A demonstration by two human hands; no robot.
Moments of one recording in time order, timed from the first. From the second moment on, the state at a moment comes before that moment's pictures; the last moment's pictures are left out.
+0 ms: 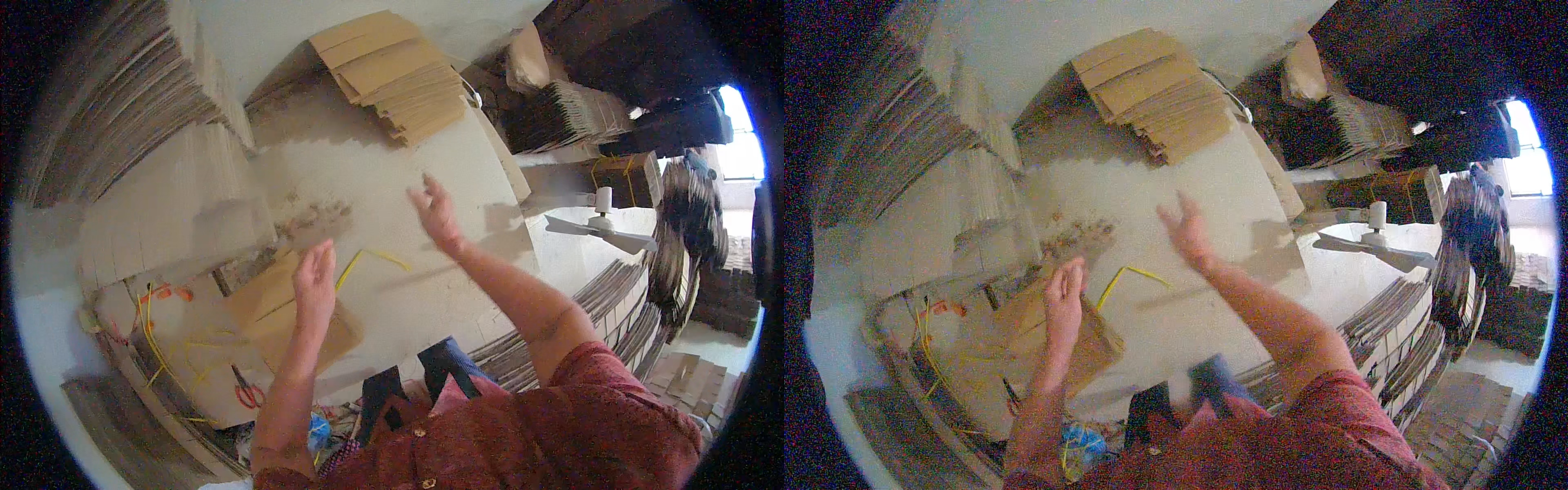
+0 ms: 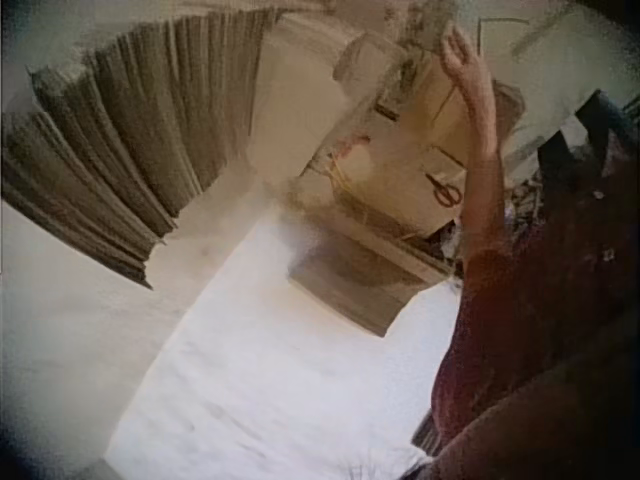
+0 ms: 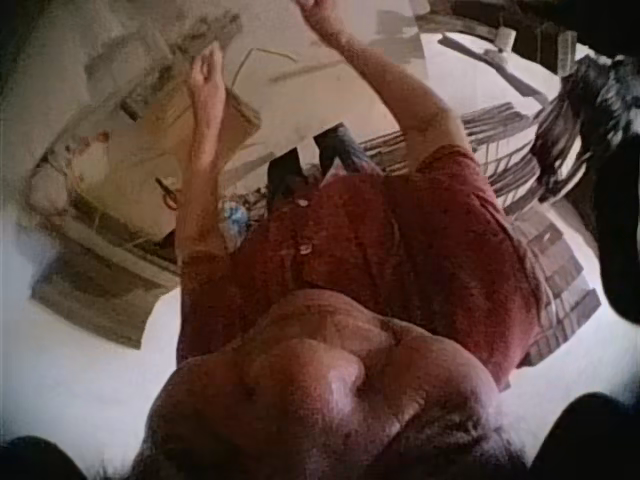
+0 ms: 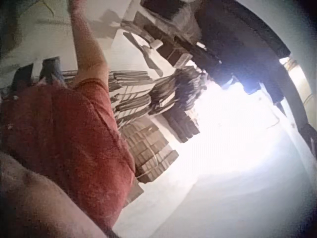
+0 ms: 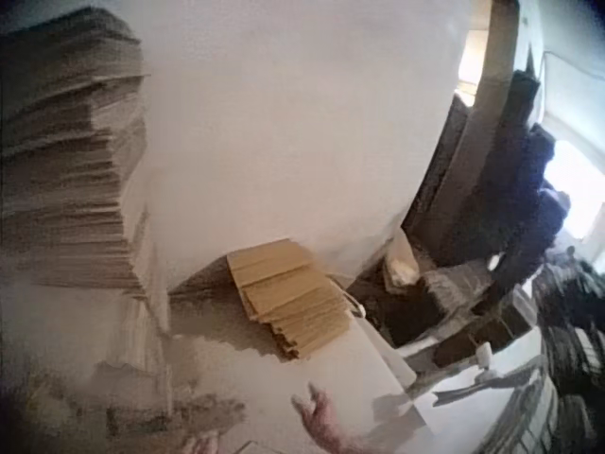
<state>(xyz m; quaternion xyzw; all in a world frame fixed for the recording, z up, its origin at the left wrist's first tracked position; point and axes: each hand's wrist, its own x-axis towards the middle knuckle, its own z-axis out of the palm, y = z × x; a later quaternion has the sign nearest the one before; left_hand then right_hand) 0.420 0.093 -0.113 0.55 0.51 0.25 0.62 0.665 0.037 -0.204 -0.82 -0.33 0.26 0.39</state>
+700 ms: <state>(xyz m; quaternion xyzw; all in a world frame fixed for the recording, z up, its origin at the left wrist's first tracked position) 0.625 0.335 -0.156 0.40 0.44 0.16 0.79 0.900 0.193 -0.157 -0.72 -0.25 0.35 0.55</state>
